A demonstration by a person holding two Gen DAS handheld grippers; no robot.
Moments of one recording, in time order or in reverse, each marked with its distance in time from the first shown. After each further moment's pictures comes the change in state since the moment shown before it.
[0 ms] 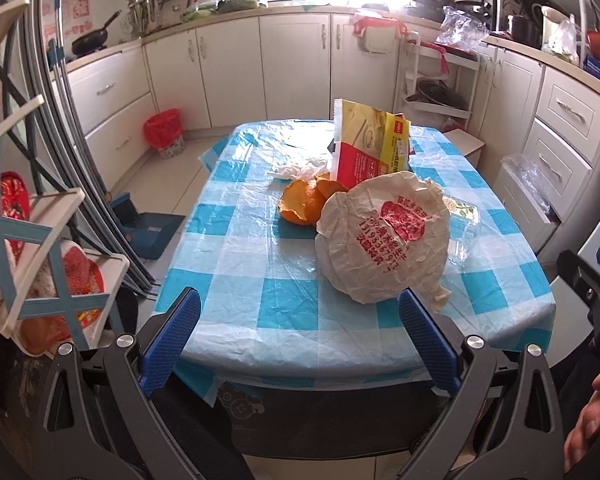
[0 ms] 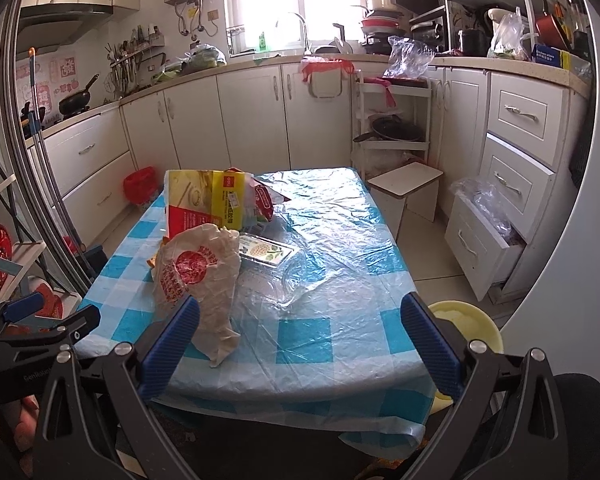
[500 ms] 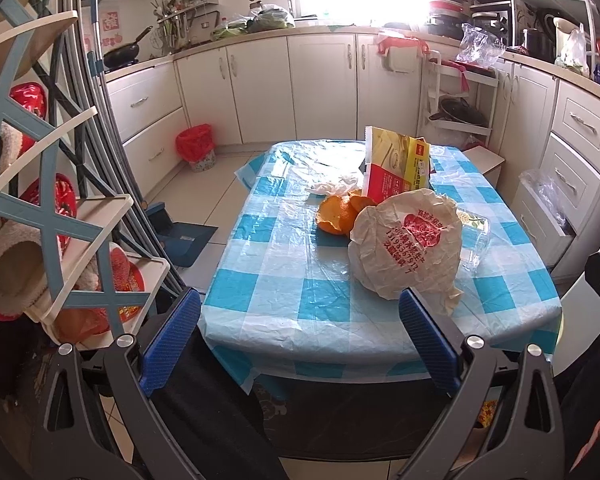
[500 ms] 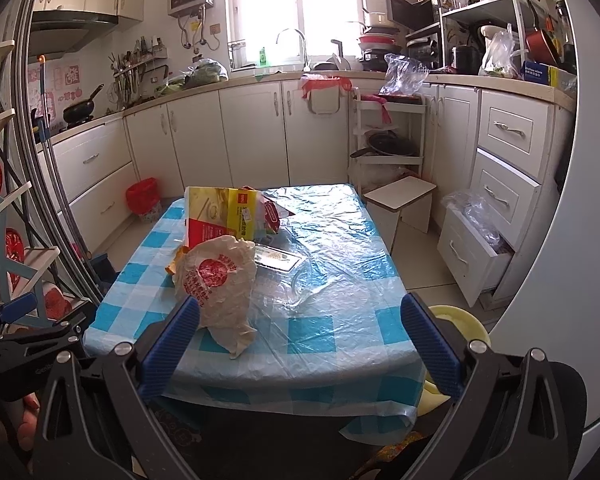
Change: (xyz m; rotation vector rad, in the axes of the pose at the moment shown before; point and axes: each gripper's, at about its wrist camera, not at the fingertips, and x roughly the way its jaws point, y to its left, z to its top) left arm -0.050 0.013 -0.011 -0.012 -0.070 0.103; right arm -0.051 0.018 -0.001 -0.014 -0.060 -0.023
